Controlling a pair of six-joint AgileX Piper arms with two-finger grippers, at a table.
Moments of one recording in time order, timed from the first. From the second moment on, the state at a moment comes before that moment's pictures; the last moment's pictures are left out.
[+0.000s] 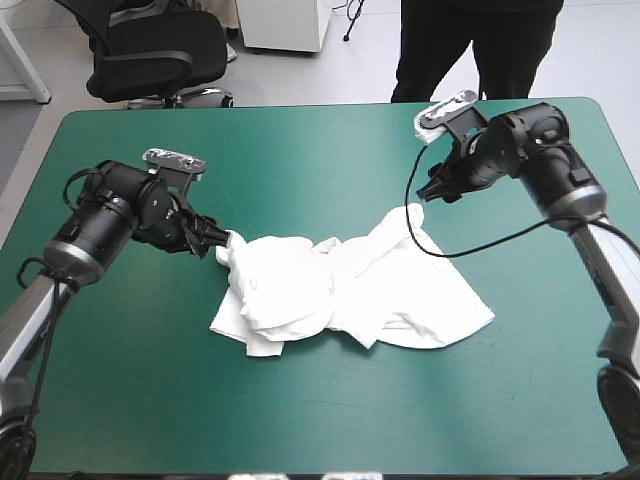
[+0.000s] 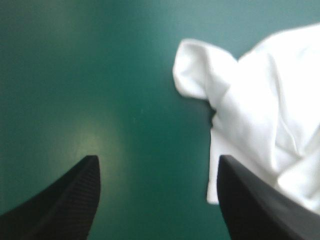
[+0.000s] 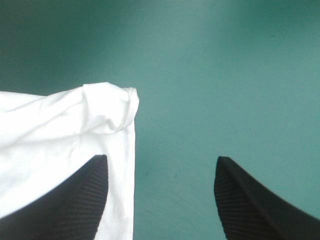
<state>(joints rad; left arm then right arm) -0.34 1.46 -1.35 0.14 1.14 -0.07 0.30 1.61 -1.68 -0.05 1.09 -0.26</state>
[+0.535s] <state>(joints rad) -0.34 1.27 -1.12 -0.02 1.22 -0.02 0.30 1.27 -1.52 -0.10 1.22 -0.20</state>
